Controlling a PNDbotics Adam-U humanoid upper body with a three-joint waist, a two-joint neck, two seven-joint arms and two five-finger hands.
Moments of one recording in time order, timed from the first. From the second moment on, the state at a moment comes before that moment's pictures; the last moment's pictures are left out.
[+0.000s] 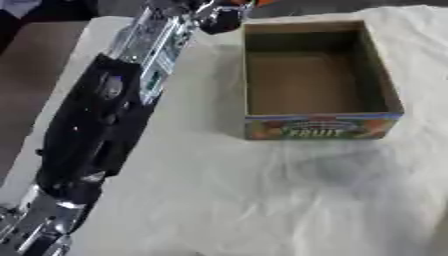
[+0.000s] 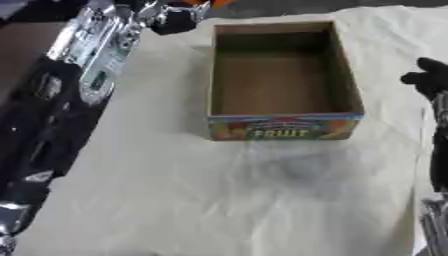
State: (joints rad) left arm -1.15 0.13 -0.27 -1.32 -1.31 -0.04 0.02; right arm -0.18 -0.26 -0.07 -1.98 0.18 -0.09 -0.22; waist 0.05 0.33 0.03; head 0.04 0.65
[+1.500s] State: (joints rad) left arm -1.16 0.01 -0.33 -1.04 -1.77 -0.27 0.05; right arm -0.20 -0.23 -0.05 -1.98 0.16 -0.08 -0.20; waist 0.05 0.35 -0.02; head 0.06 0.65
